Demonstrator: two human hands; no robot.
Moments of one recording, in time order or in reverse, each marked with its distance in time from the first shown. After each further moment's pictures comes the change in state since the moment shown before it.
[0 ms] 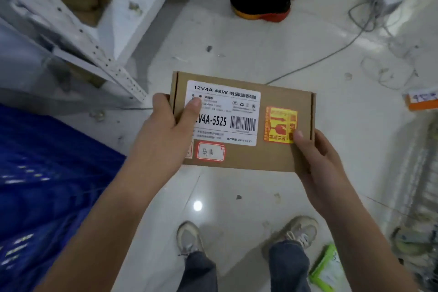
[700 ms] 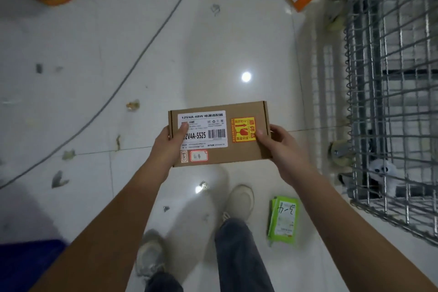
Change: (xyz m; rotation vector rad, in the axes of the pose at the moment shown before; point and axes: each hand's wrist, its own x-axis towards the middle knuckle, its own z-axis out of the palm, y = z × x) left_hand 0.050 -0.010 0.446 0.048 -0.470 -0.355; right_hand 0.103 0.131 -0.368 0.189 0.389 0.324
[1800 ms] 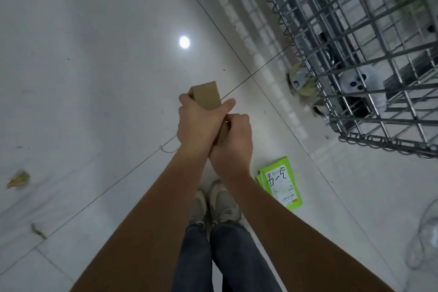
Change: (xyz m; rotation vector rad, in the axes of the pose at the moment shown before) left_hand 0.079 -0.039 0.281 0.637 -0.188 0.194; right_hand 0.097 0.116 -0.030 -0.167 0.720 -0.252
